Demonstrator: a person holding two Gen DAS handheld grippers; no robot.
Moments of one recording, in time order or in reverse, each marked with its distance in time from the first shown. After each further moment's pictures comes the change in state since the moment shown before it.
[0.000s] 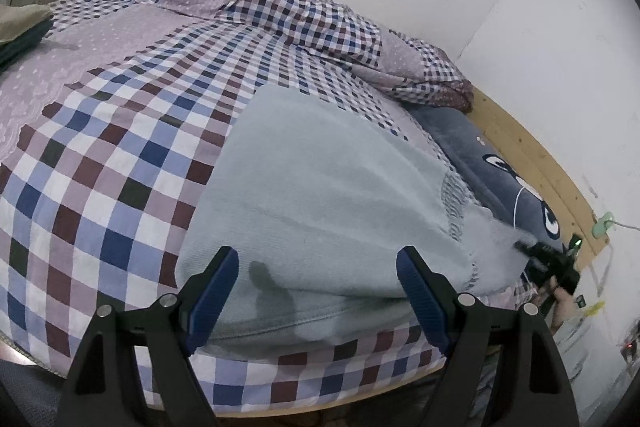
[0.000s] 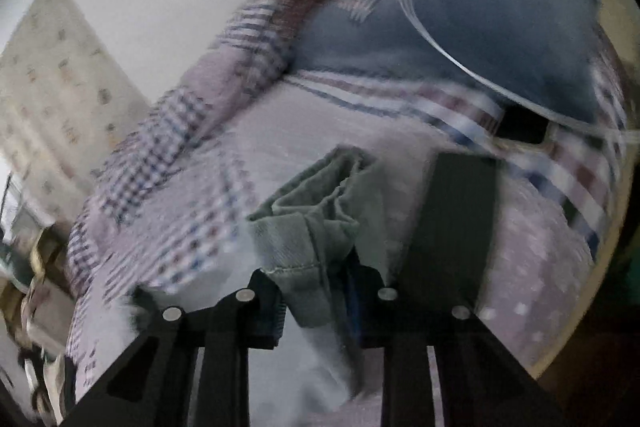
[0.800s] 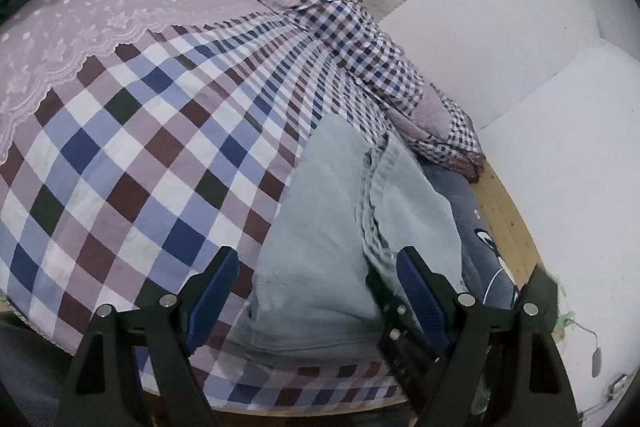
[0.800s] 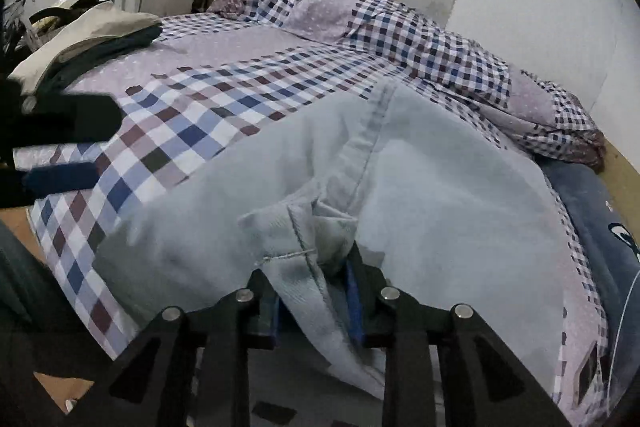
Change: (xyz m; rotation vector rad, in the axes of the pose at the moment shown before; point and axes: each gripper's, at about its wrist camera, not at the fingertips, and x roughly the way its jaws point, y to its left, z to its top) left arm -0.020 0.080 0.013 -0.318 -0.061 -0.068; right arm 0.043 0.351 -0.301 -1.118 0.192 0.158
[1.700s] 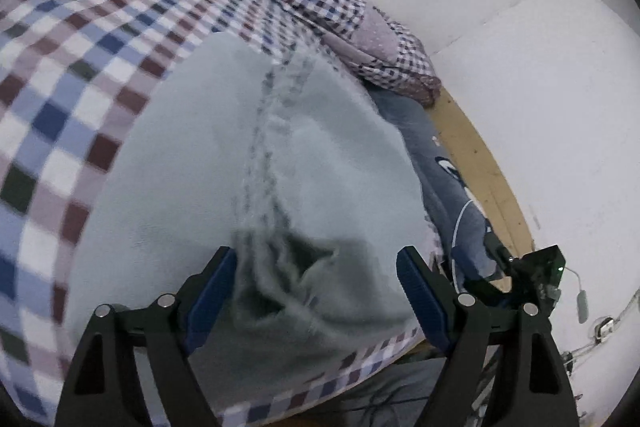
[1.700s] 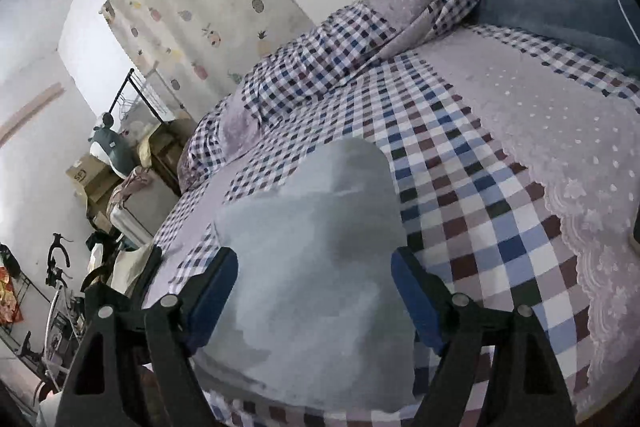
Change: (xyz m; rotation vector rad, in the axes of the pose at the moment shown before) left arm 0.119 -0.071 0.000 0.128 0.268 -0.150; right arm -0.060 -0.262 -0.085 0.827 -0.206 0.317
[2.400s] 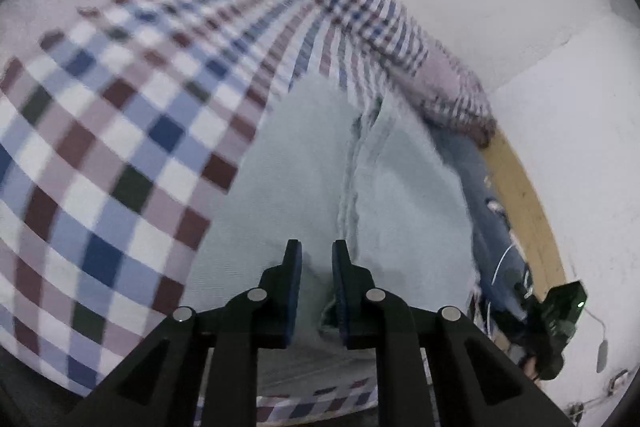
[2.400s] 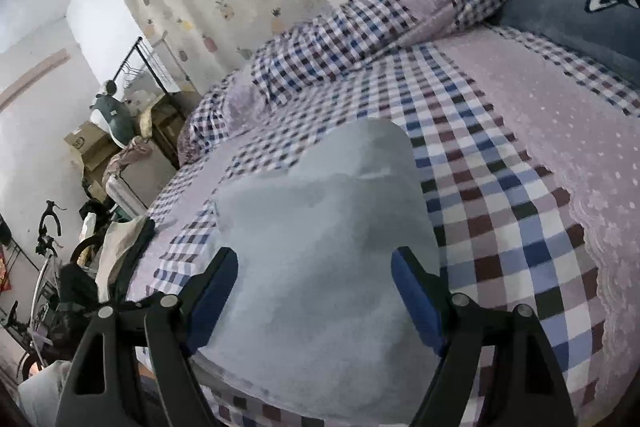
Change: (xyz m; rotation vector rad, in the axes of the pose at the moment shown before) left arm -0.050 0.019 0.002 -0.081 -0.146 0.158; right arm 0.024 0.014 -0.010 -0.082 0.050 -0.012
